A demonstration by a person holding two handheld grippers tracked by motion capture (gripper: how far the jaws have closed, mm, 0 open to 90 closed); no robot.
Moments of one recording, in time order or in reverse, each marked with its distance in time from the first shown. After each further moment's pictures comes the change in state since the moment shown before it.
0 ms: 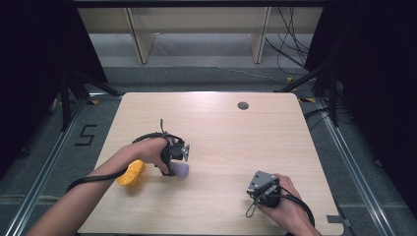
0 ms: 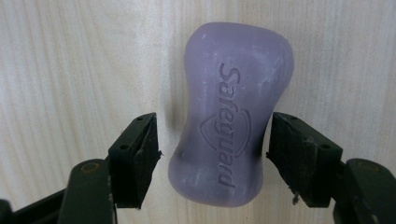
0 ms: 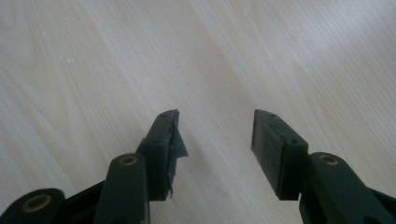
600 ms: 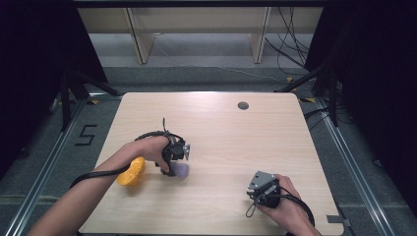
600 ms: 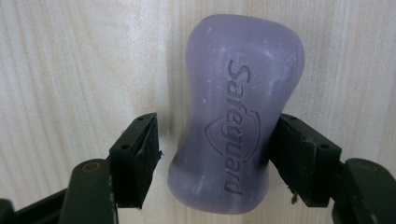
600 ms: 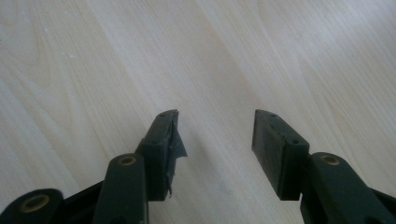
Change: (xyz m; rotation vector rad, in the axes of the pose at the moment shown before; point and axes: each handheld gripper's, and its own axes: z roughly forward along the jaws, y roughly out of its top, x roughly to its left) left arm 0.009 0.000 0.008 0.019 -0.063 -0.012; right arm 0.001 -0.001 0.001 0.013 0.017 0.022
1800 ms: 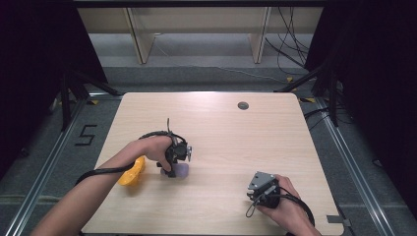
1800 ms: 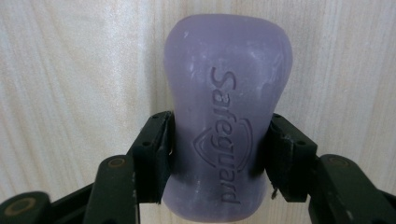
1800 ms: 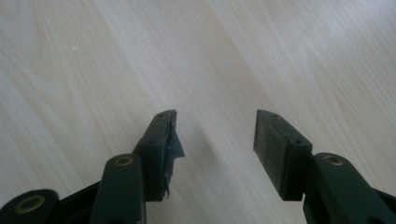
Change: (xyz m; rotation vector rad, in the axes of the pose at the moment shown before) left arm 0.002 0.008 0.006 0.057 -0.070 -0.025; right arm 0.001 -0.001 0.003 0.018 0.008 0.005
